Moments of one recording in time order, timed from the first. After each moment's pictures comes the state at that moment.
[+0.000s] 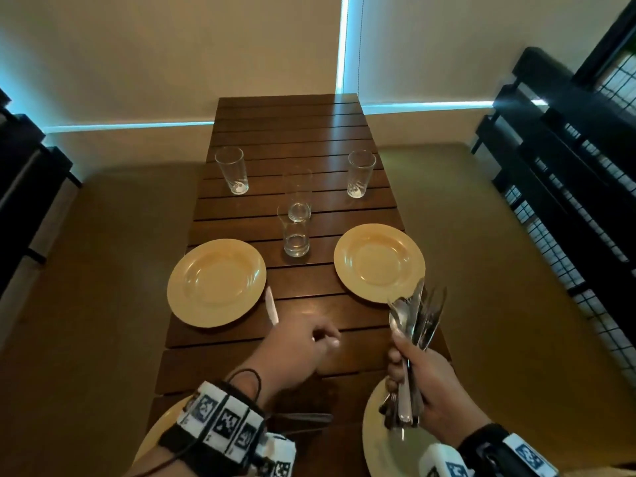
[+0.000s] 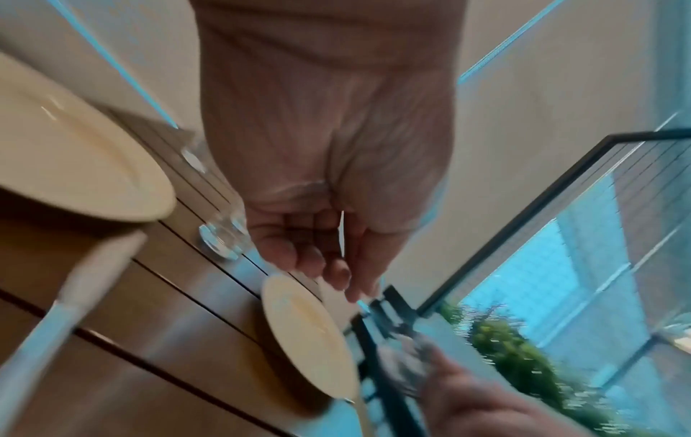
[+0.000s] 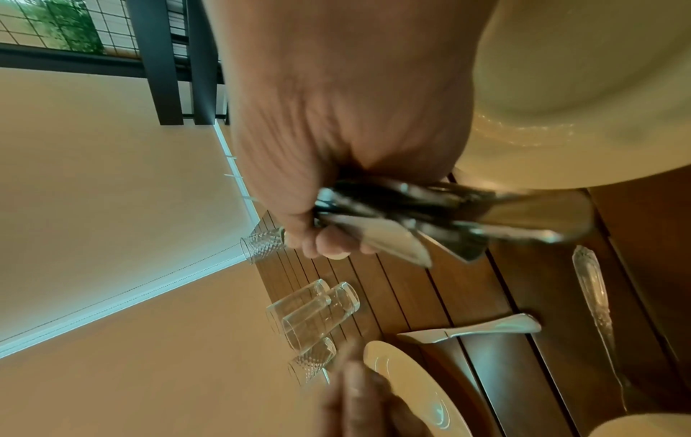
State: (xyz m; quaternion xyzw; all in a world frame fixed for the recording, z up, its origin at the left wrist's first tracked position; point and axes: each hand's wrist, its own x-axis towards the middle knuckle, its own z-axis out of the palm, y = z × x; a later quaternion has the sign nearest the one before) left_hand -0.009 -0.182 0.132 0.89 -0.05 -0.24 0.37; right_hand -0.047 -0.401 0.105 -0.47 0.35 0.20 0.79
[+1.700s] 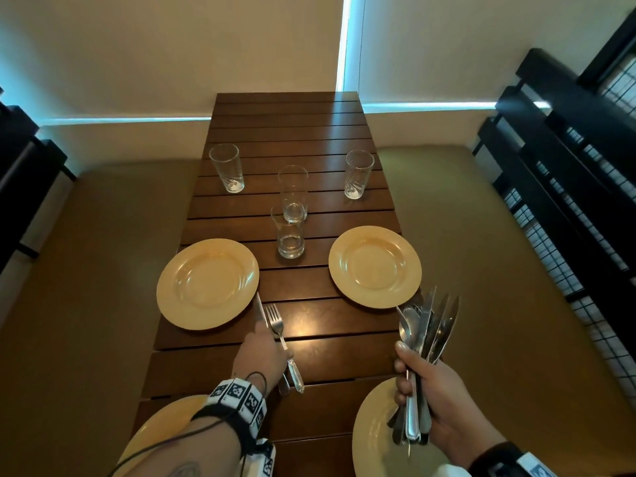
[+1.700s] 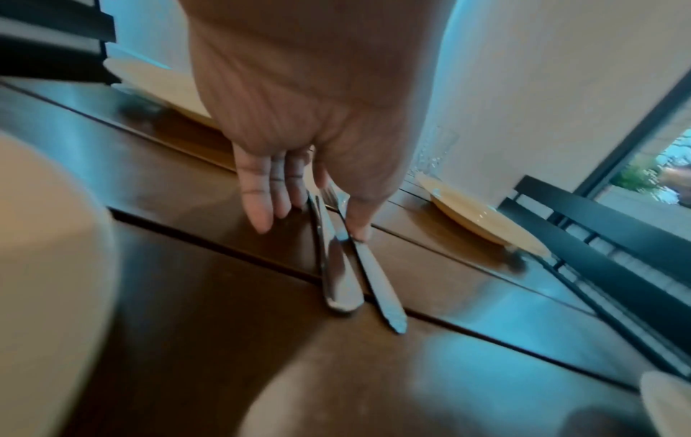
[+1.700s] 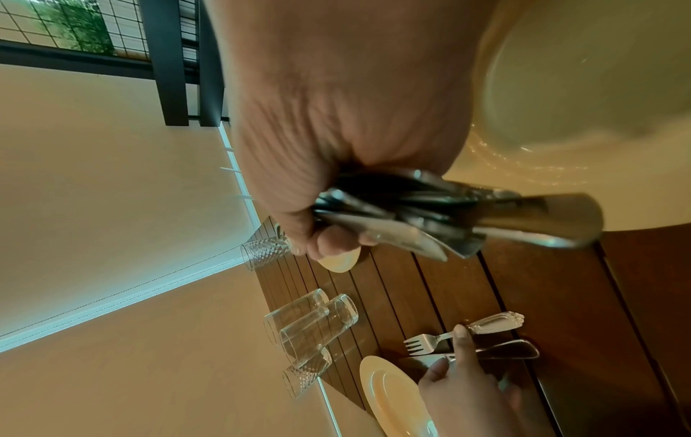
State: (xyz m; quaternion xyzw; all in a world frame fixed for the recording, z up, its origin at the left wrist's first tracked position) left_hand 0.008 -0.158 -0.005 0.92 0.20 -0.22 0.25; right_hand -0.048 -0.426 0.094 -0.45 0.34 0.20 0.80
